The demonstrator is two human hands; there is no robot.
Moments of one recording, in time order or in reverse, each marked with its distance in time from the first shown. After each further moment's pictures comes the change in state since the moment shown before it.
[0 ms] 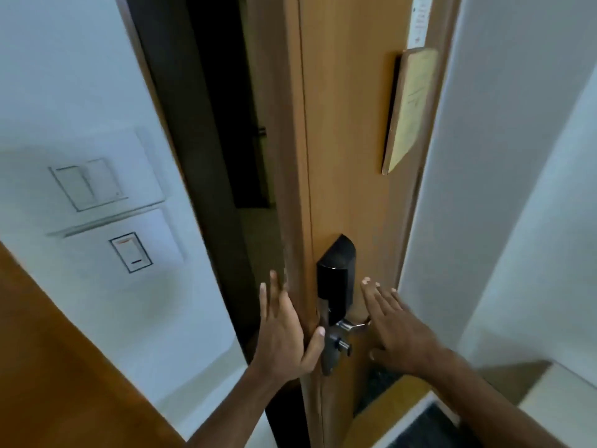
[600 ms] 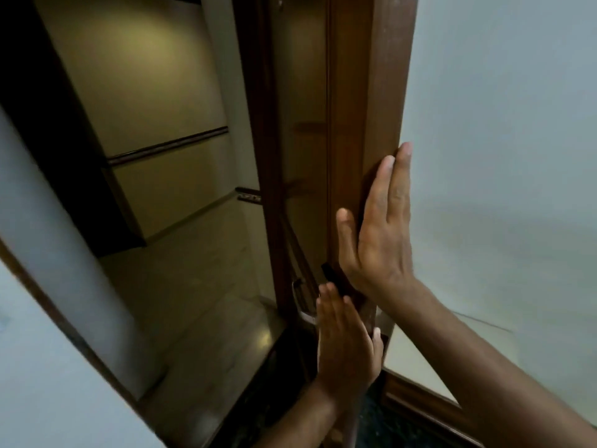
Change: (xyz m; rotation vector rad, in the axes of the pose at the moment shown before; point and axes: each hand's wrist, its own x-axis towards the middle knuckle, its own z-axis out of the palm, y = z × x) left_hand -0.057 0.238 0.100 -0.439 -0.077 0.381; right_hand -0.121 -0.007 -0.164 -0.072 1.287 0.175
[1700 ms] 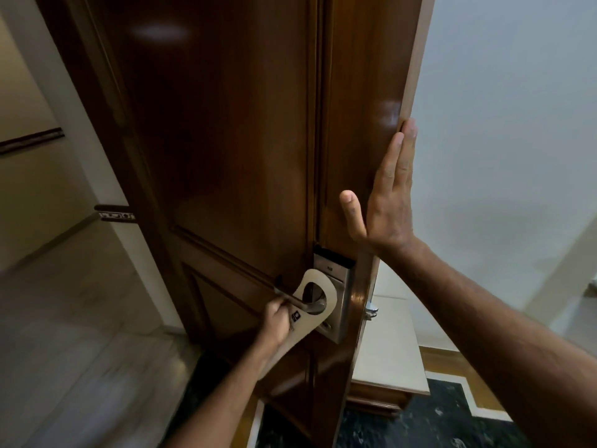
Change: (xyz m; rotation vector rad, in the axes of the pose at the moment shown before) left_hand 0.105 -0.035 0.147 -0.771 -0.670 -0.862; right_hand 0.032 0.206 -0.076 -0.358 0.045 -0.009
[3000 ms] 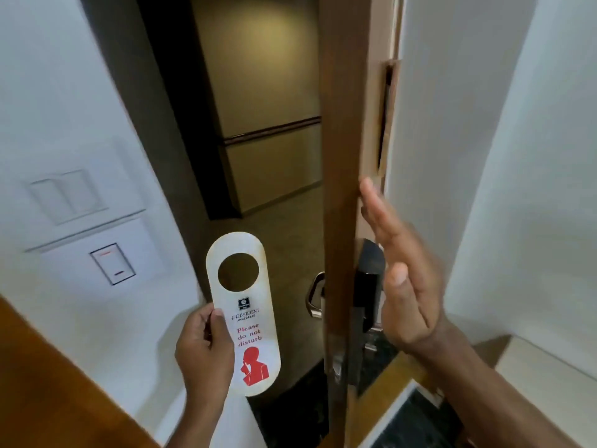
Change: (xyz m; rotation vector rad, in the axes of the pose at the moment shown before) left_hand -0.357 -0.040 -0.290 0.070 1.388 0.190; right_hand -0.057 -0.339 0.039 1.333 -0.218 -0.097
